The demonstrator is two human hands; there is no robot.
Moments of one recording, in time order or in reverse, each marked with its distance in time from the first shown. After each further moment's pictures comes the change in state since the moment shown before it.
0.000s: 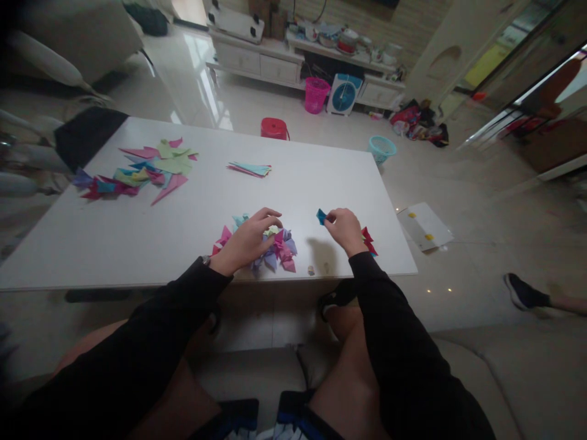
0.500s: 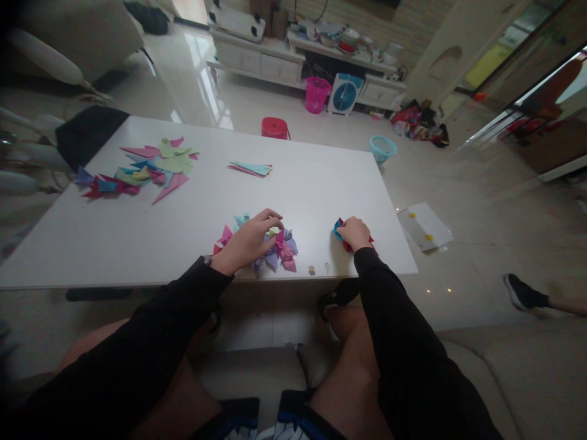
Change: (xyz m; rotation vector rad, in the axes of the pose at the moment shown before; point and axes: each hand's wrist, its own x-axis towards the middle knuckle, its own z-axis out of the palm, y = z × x) left_hand -0.001 -0.003 0.001 0.008 -0.023 0.008; right_hand 0.007 0.050 0.027 -0.176 -0.246 0.492
